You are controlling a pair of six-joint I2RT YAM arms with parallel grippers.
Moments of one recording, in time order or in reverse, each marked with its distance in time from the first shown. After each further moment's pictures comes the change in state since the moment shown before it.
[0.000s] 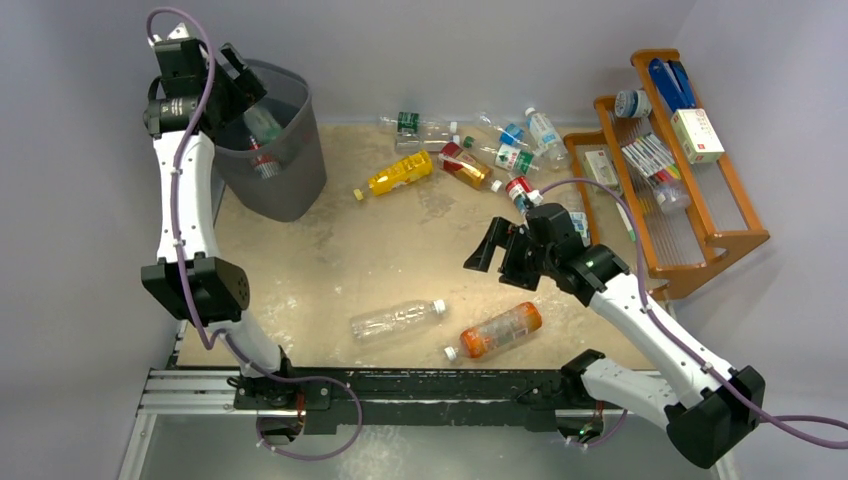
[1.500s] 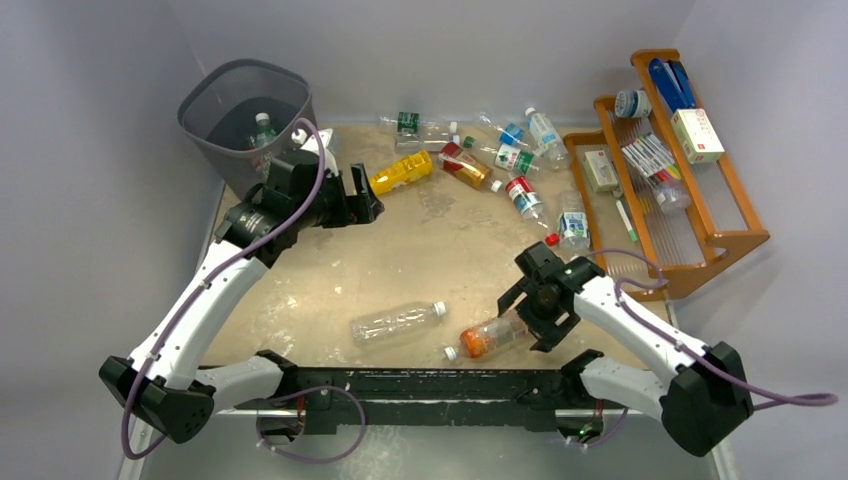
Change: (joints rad) left arm -0.645 -0.583 -0.777 0.054 -0.053 0.024; right arm 0.000 0.045 -0.212 -0.375 0.183 0.557
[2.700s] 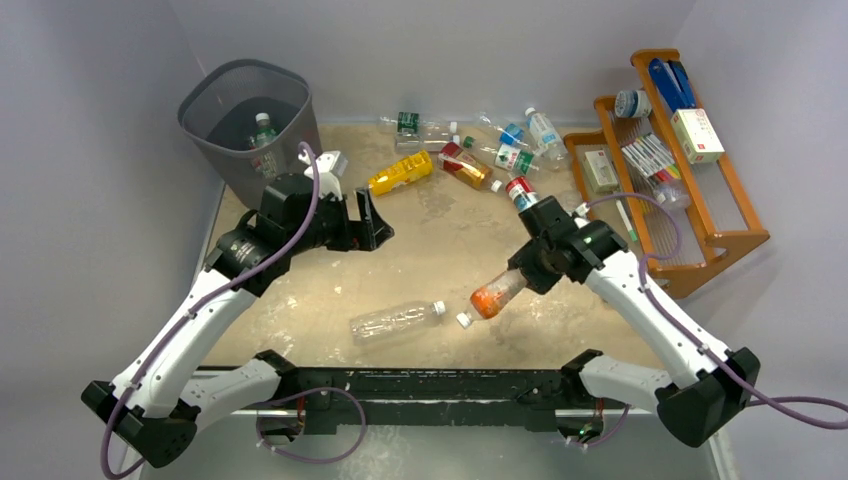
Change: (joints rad) left arm -0.082 -0.142 -0.114 0.038 0.096 -0.011; right arm 0.000 0.076 0.373 -0.095 0.204 -0.056
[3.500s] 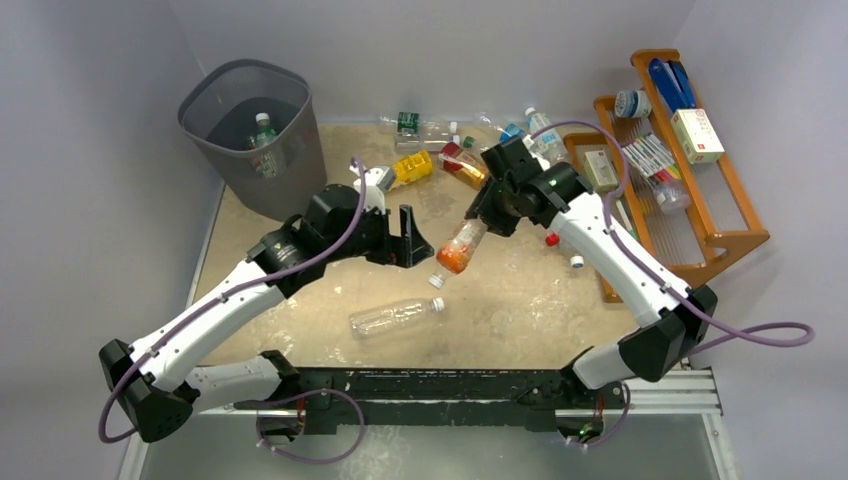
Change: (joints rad) left arm -0.197 0.076 -0.068 0.180 0.026 -0.068; right arm 0.055 0.330 0.492 0.061 -0.030 -0.262
